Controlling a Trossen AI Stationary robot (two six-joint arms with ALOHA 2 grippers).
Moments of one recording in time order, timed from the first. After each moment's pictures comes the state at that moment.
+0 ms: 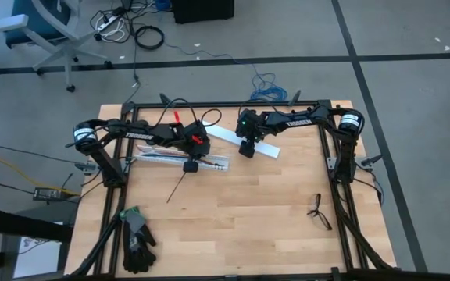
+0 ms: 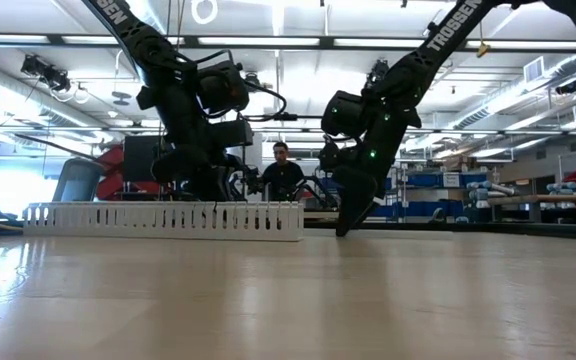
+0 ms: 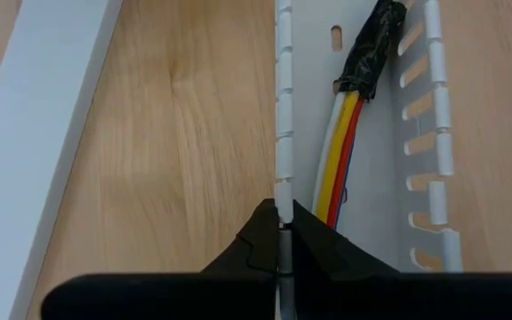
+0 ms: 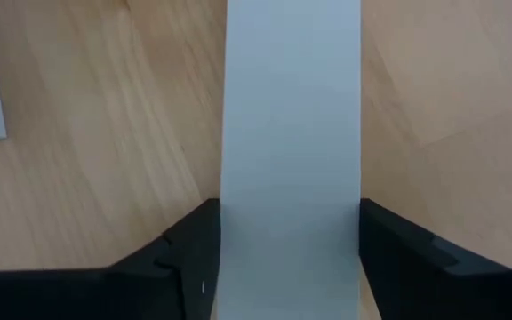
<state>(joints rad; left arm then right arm) 0.35 1.67 0.87 -0.29 0.12 0.49 -0.42 1.92 1.13 -0.36 -0.04 -0.05</state>
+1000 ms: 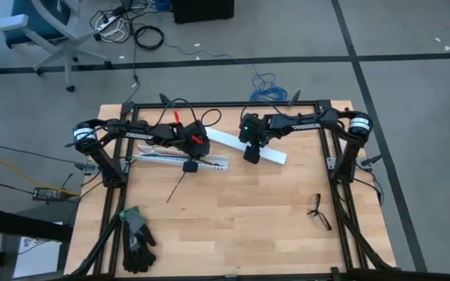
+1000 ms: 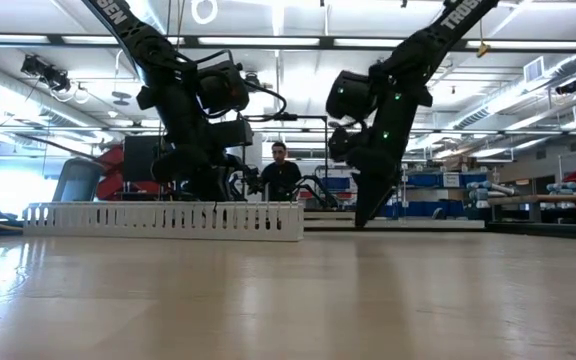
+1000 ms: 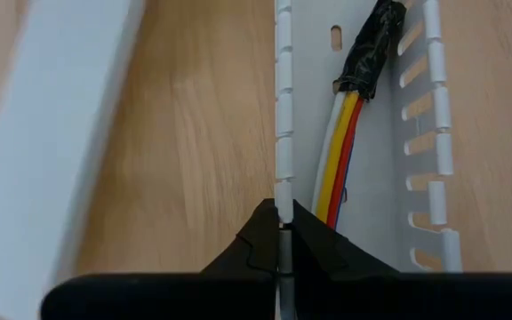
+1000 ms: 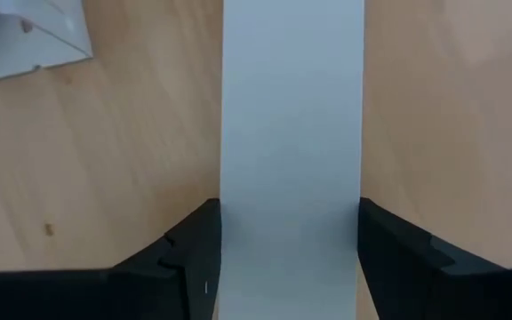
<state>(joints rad) 0.35 1.67 0.87 -0.29 0.12 0.49 -0.36 1.80 1.11 -0.47 -0.02 0.01</state>
